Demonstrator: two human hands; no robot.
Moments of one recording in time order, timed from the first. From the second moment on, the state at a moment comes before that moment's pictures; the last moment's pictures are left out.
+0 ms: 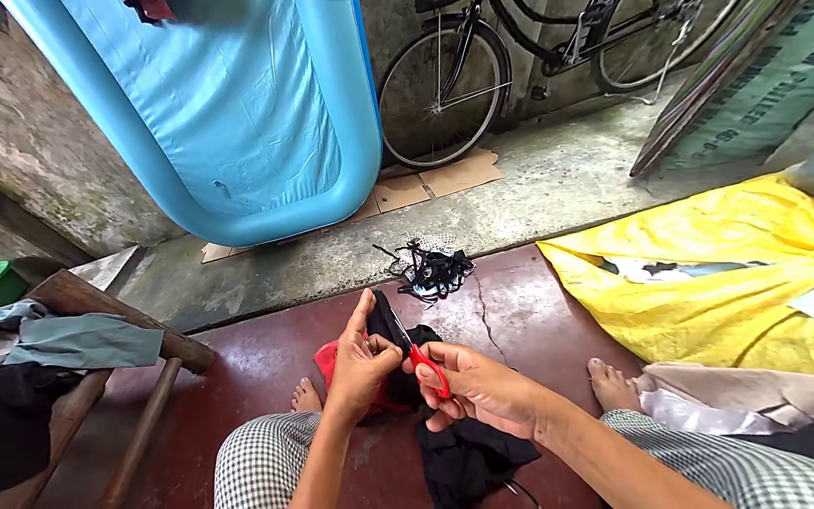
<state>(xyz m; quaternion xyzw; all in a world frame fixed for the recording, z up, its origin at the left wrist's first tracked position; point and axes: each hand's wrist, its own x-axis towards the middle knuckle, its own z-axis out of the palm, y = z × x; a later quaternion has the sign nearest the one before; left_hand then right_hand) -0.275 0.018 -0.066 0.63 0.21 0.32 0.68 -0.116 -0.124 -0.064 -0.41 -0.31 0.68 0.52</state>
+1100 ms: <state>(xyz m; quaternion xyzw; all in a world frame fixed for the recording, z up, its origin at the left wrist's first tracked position) -0.291 0.040 -0.054 0.66 0.31 0.25 0.64 -0.120 -0.131 -0.075 -0.59 -0.48 0.57 0.32</state>
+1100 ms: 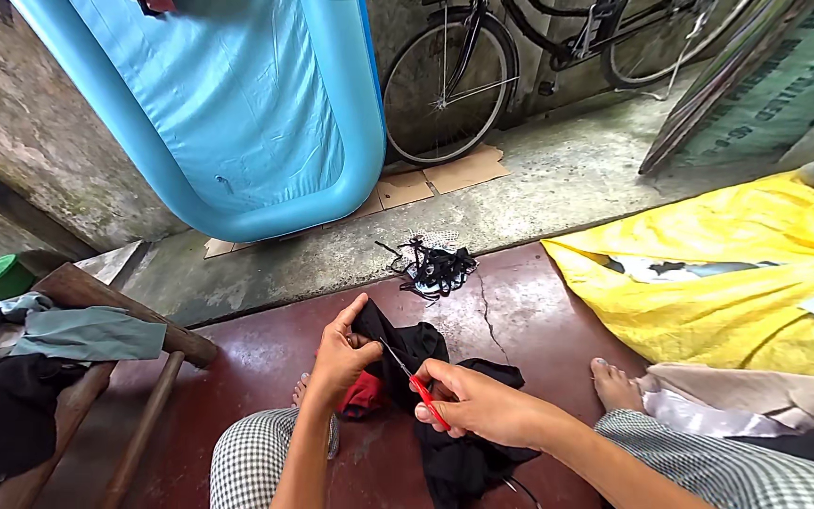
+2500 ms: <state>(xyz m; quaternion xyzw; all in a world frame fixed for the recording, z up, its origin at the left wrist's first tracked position) -0.296 0.033 -0.049 0.68 0.18 0.24 0.67 -0.118 -0.125 -0.071 -0.45 -0.45 0.64 0.43</state>
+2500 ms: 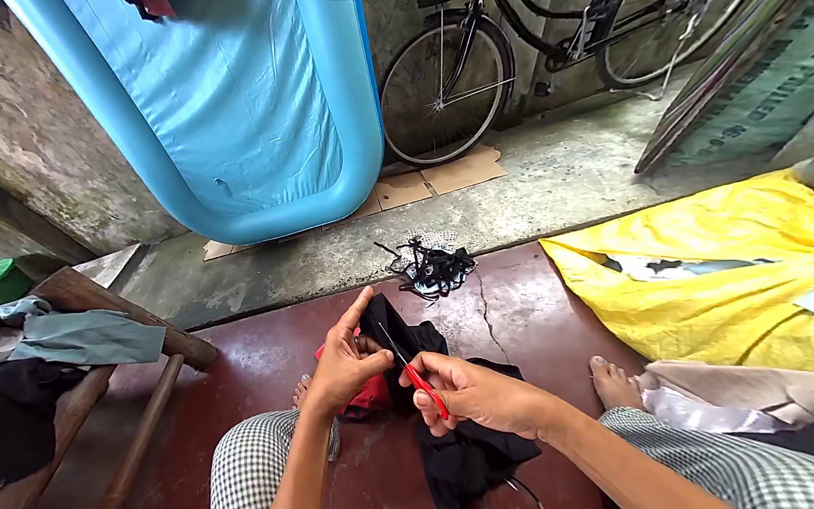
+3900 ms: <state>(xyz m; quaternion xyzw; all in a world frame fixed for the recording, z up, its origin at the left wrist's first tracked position) -0.285 0.038 -0.061 0.64 0.27 0.34 0.63 -0.112 -0.125 -0.077 -0.65 -0.52 0.45 0.33</state>
